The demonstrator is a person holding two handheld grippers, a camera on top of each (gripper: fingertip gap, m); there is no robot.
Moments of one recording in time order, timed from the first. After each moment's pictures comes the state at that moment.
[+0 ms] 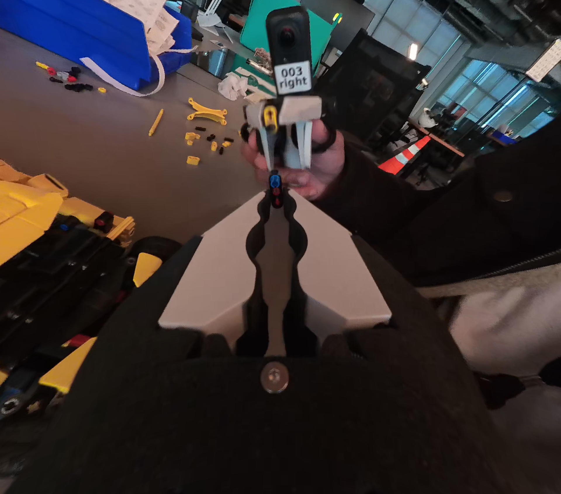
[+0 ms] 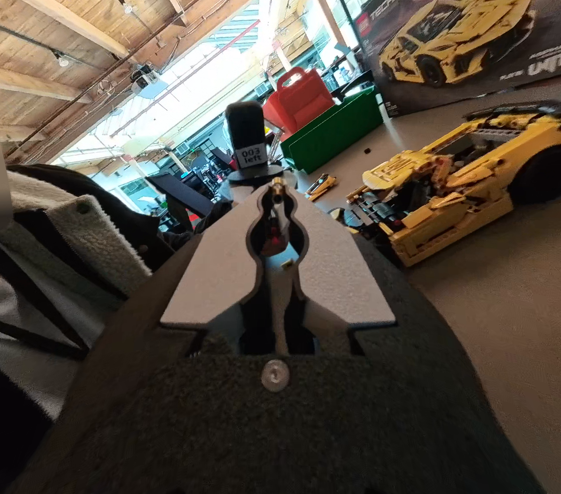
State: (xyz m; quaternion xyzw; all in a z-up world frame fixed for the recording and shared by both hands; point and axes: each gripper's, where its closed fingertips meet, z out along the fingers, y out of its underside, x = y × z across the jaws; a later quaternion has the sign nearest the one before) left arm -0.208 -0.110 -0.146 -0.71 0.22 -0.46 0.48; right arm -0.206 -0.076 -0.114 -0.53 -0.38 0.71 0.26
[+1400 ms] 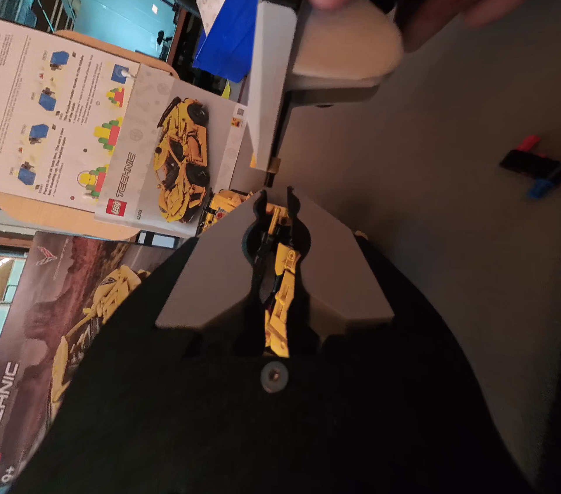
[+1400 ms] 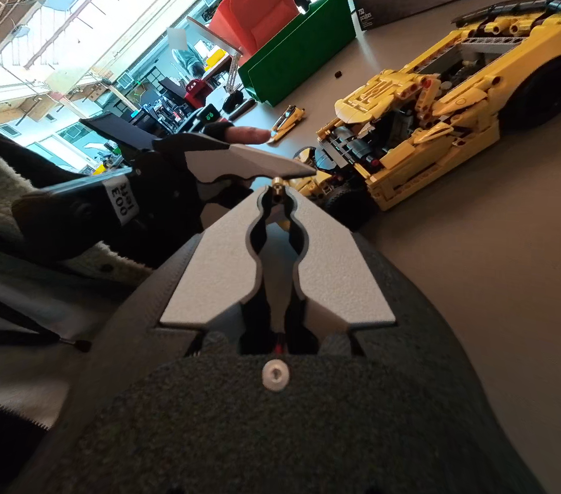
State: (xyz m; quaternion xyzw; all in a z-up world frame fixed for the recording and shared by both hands) left arm -0.230 -0.065 -0.190 -0.68 0.44 0.25 0.52; right arm -0.224 -0.086 -0.168 -0.61 -0.44 0.62 0.22
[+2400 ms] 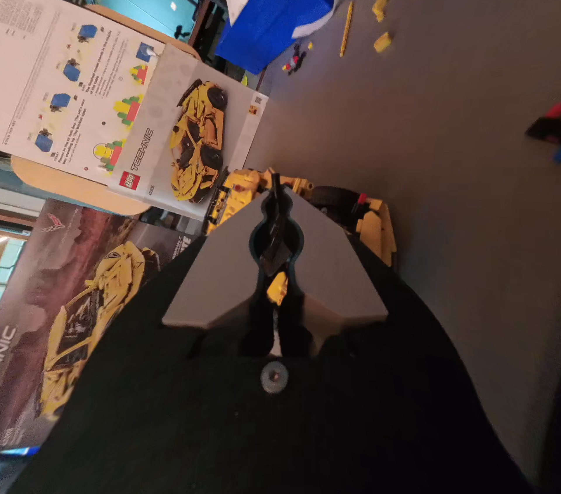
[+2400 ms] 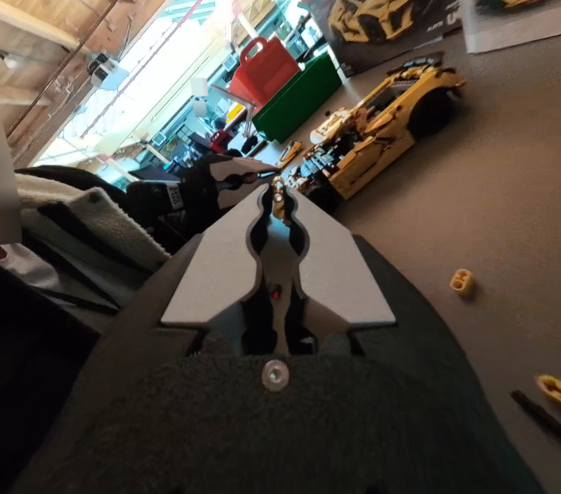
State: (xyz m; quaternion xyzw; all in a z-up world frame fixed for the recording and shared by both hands) left arm -0.254 -0.079 -0.178 -0.68 0.41 0.24 0.55; right arm -0.142 -0.027 -0.144 -0.60 -0.37 0.68 0.22
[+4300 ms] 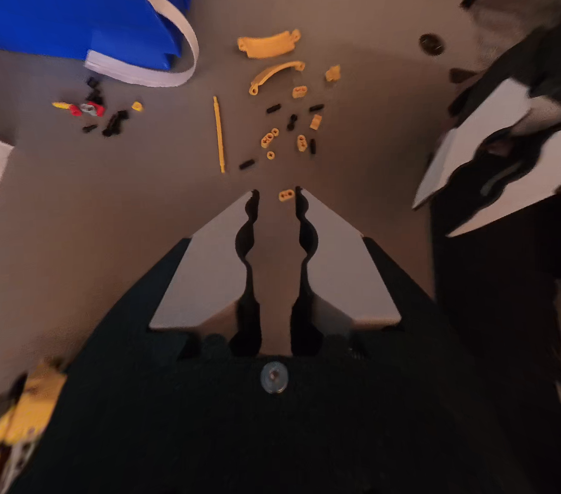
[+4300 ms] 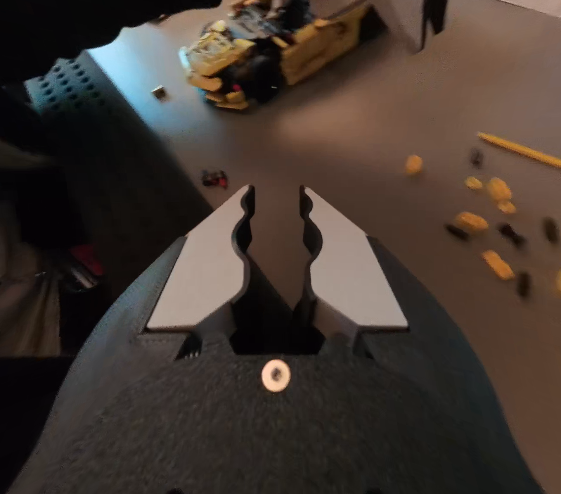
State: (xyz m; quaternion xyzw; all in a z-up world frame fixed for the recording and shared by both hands) left arm -0.142 0.033 -0.172 -0.81 0.42 -0.24 0.33; right arm -0.096 -0.079 -0.203 -0.69 -0.53 0.36 0.33
